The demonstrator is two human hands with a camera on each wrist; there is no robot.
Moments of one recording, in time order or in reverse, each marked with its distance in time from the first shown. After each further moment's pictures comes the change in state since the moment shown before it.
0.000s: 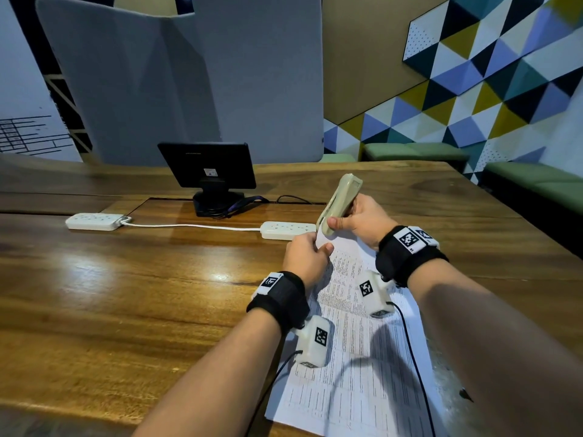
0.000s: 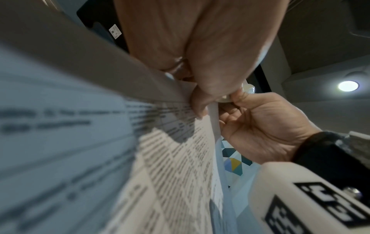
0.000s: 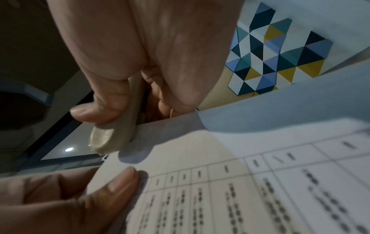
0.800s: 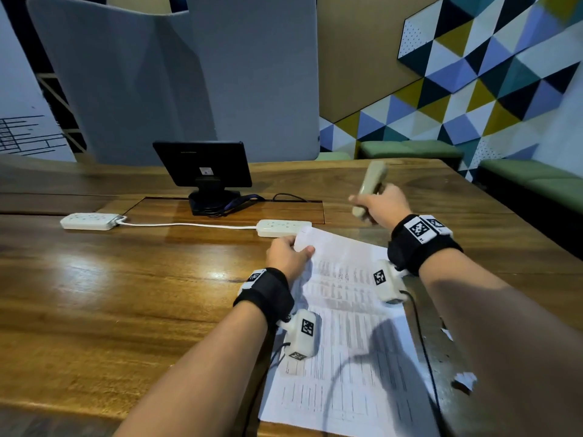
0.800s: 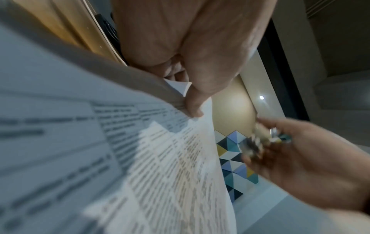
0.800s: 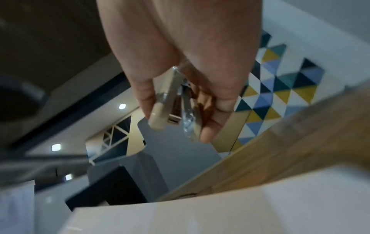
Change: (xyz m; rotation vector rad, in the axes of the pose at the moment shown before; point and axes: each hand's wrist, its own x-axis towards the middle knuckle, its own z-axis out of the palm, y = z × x) left_hand 0.009 -0.030 -0.009 -0.245 0.054 -0.266; right_hand 0.002 -0.016 -0.031 -0.272 0.441 0.148
